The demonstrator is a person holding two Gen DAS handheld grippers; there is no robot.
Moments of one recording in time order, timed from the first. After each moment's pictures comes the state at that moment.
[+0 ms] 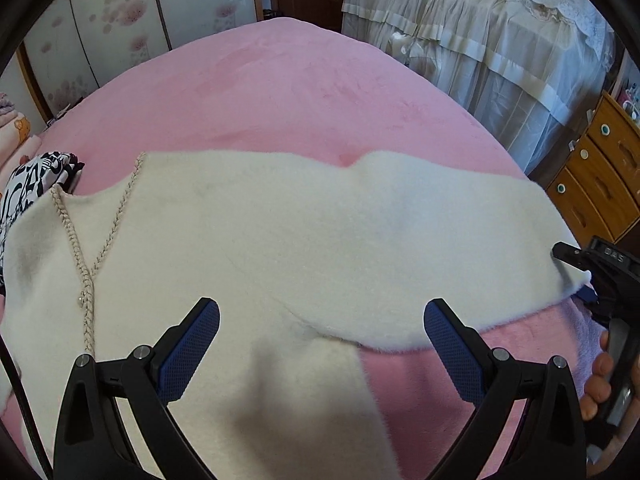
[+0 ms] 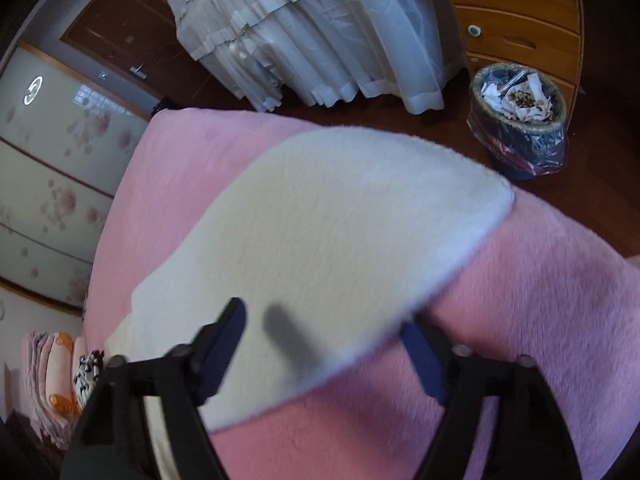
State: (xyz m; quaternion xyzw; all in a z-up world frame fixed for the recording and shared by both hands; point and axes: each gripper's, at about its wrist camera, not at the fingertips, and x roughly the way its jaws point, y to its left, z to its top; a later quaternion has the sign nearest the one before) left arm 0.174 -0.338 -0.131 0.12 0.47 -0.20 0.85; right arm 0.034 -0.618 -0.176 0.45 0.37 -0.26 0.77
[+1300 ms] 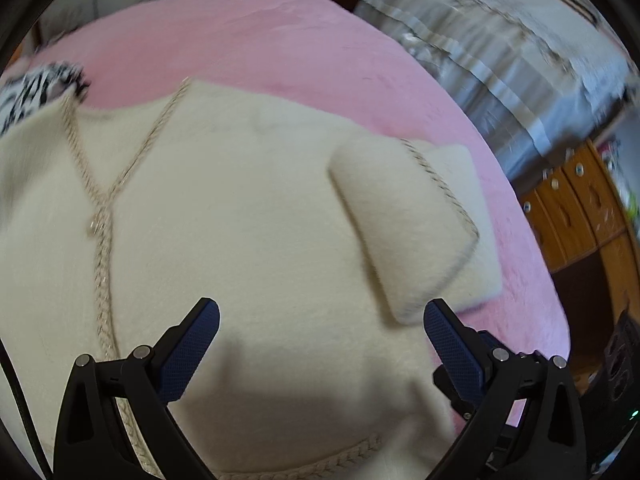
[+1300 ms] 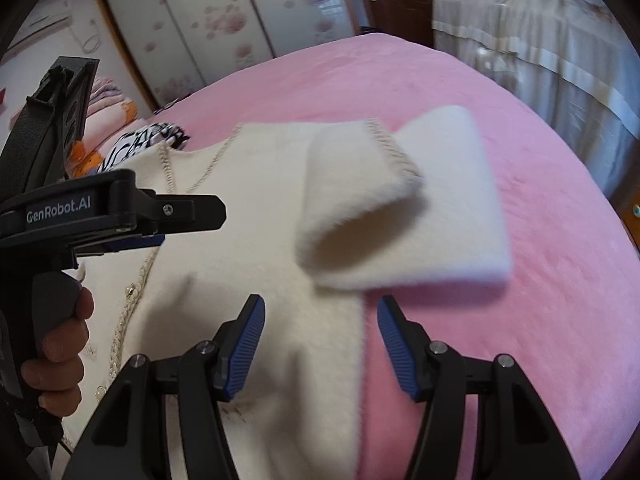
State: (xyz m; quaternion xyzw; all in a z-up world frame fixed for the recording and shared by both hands) left arm 0.188 -0.226 -0.136 0.03 0.53 -0.25 0.81; right arm 0.062 -0.353 -0.135 0.14 0.42 -0.02 0.90
